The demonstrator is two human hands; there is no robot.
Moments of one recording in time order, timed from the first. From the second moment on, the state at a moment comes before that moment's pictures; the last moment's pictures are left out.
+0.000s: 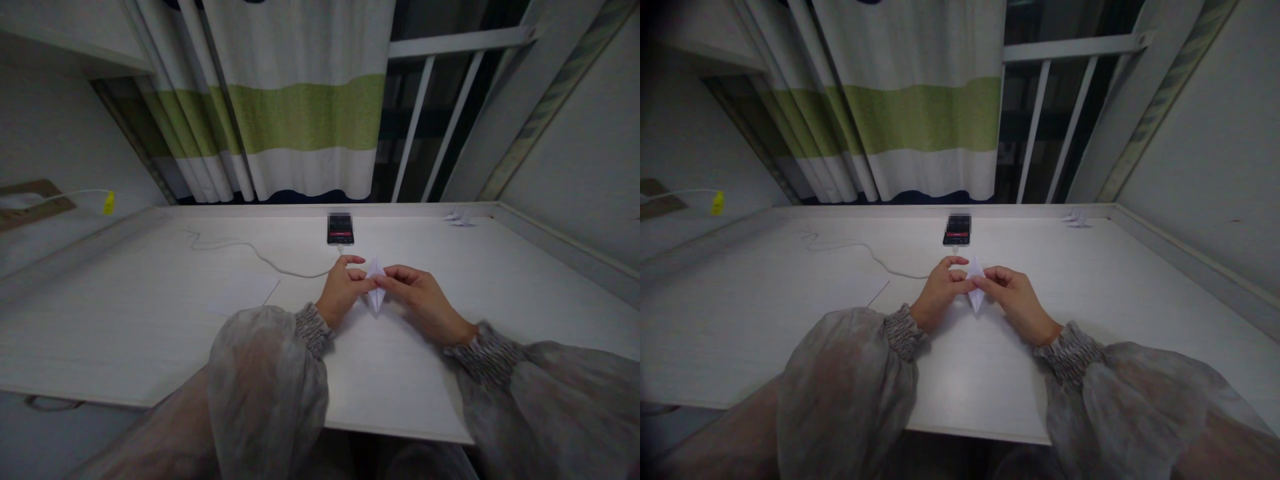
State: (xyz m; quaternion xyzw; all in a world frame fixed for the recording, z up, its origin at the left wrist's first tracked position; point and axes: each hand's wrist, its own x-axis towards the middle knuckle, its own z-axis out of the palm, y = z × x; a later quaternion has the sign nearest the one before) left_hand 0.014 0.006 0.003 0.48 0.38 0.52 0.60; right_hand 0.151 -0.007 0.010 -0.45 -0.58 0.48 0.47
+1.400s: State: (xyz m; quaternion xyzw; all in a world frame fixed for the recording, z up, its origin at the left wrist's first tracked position) left_hand -0.004 0.021 -0.009 0.61 0.41 0.38 0.57; right_hand 0.167 0.009 0.008 -0.57 -0.56 0.44 0.41
